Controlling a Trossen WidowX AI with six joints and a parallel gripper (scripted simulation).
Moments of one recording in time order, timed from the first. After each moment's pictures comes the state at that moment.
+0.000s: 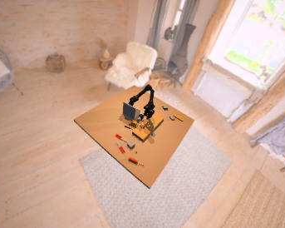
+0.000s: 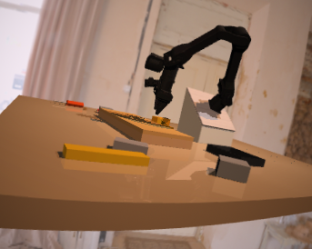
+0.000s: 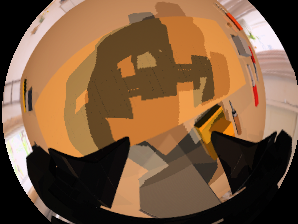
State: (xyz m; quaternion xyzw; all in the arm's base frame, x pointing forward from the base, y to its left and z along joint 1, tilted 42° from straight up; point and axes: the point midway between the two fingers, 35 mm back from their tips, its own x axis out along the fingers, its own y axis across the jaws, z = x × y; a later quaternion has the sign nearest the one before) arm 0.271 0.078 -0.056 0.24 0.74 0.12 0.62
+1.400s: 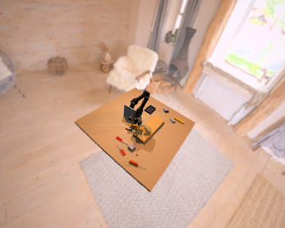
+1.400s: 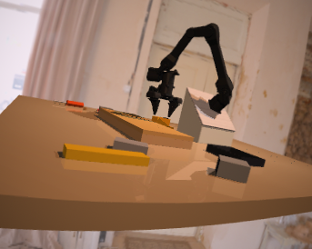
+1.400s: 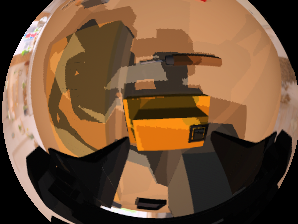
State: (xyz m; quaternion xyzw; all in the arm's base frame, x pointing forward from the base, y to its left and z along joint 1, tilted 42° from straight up) arm 0.195 -0.019 -0.144 0.53 0.76 -0.17 0.35
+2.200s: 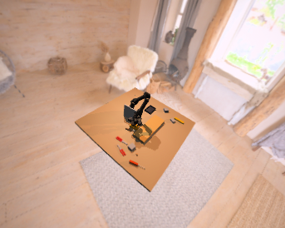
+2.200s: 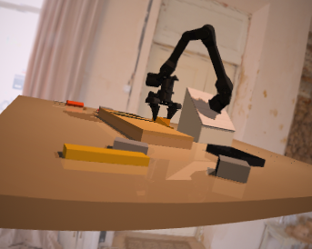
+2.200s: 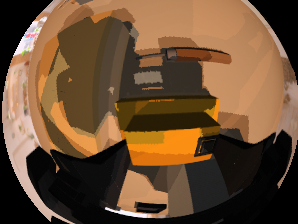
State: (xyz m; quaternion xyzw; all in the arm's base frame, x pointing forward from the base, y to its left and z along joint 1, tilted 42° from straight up) arm 0.189 0.000 -0.162 0.53 0.76 -0.17 0.35
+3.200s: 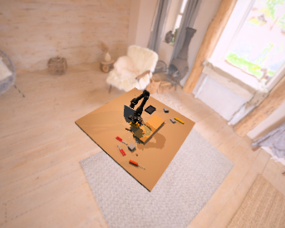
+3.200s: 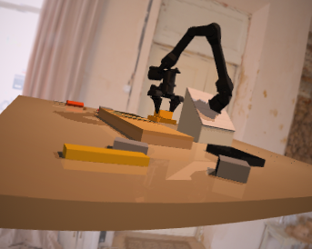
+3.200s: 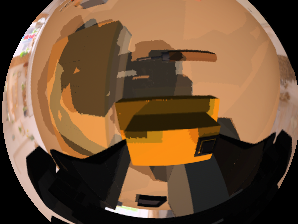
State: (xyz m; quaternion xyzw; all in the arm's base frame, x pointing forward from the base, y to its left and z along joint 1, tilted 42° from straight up) arm 0.193 -0.022 -0.134 0.53 0.76 -0.17 0.34
